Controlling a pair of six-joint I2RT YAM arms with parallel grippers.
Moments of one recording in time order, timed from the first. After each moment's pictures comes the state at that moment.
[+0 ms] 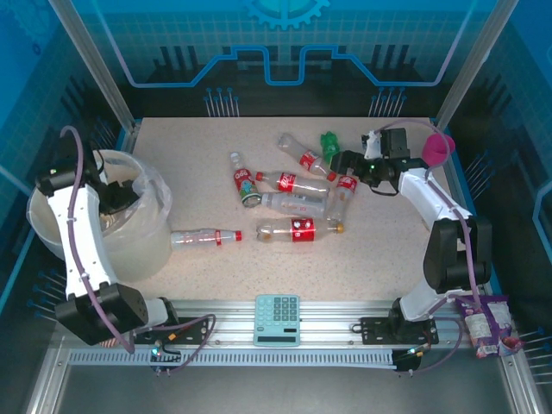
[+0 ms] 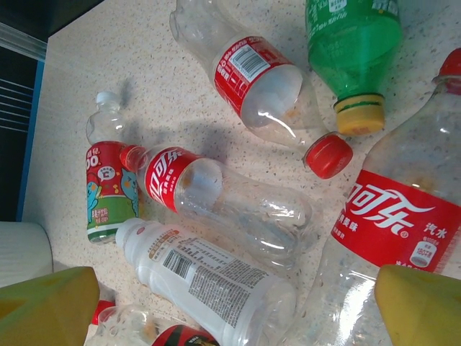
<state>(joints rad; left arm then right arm) 0.46 1.30 1.54 -1.44 -0.06 -0.13 0.08 1.62 1.22 -0.45 -0.50 0.39</state>
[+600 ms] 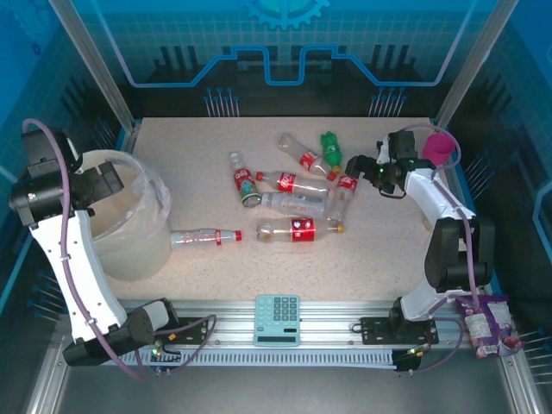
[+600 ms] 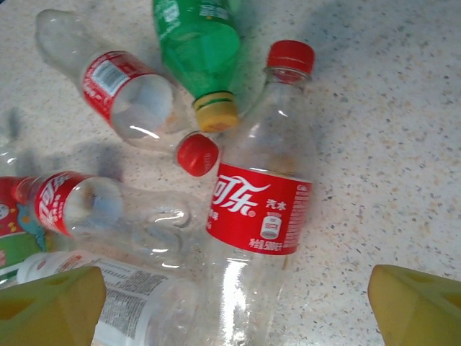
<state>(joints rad) 0.46 1.17 1.76 -1.43 -0.14 -0.12 0.02 1.63 1.21 -0.54 -0.29 0.41</state>
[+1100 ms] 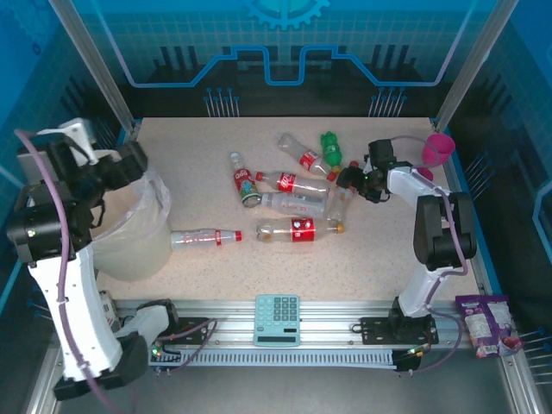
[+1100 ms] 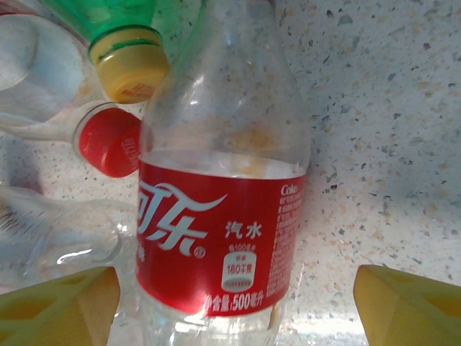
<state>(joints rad) 0.19 1.05 1.75 -1.20 0.13 -0.28 0.09 1.82 1.21 -0.48 -0.23 0.51</state>
